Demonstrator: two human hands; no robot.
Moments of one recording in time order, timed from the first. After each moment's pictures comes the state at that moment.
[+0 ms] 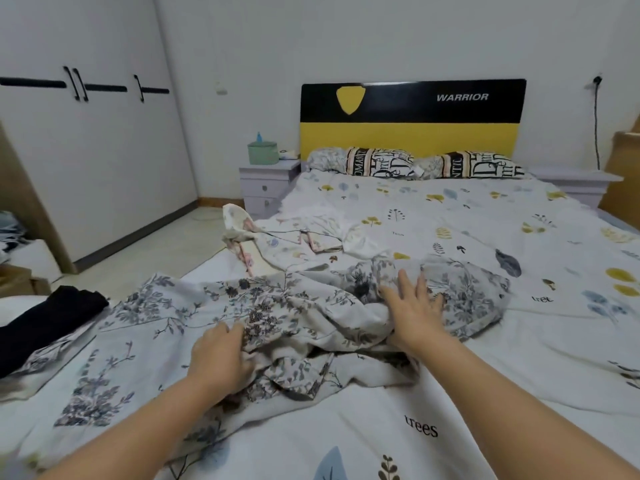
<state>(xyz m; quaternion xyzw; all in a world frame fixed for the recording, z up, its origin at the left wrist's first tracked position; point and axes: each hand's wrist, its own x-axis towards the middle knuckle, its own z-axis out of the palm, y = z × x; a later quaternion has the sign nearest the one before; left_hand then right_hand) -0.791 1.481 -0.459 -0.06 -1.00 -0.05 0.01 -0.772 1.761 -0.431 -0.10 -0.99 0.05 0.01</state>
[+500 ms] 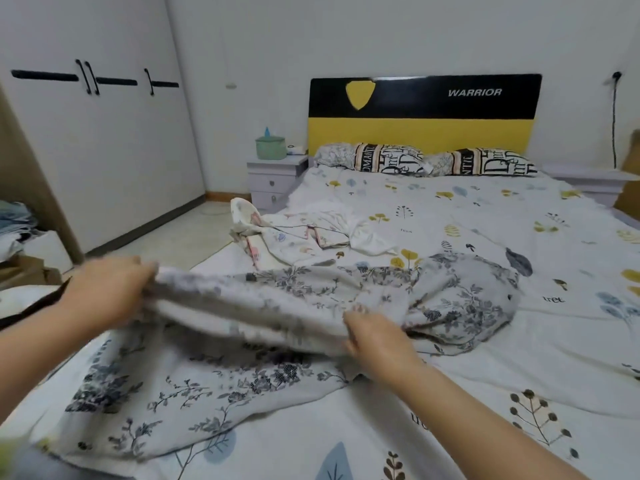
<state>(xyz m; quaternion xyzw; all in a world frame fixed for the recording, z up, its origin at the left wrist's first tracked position) -0.819 1.361 -0.363 -0.07 -0.96 0.21 0.14 -0.741 1.703 -0.432 0.08 -0.99 0.10 0.07</state>
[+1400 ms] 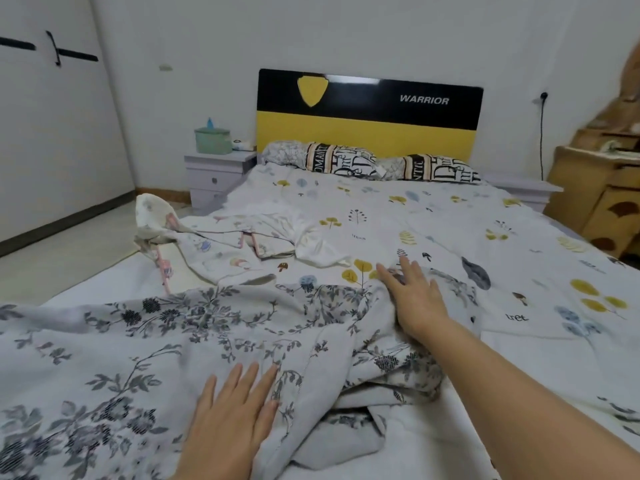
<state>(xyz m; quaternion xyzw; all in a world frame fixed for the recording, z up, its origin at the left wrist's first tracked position) -0.833 1.585 -0.565 -0.23 -0.96 -0.14 0.08 -0.866 1.874 -0.454 -0.13 -0.99 0.01 0.08</state>
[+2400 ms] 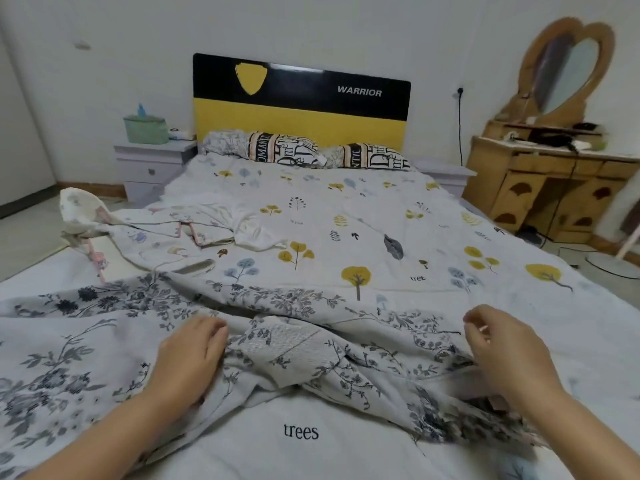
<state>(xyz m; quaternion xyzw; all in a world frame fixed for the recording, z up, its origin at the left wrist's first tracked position) -0.813 1.615 -0.494 -0.22 -0.93 -0.27 0.10 -0.618 1.935 -0.416 -0.31 -0.92 0.13 0.22</state>
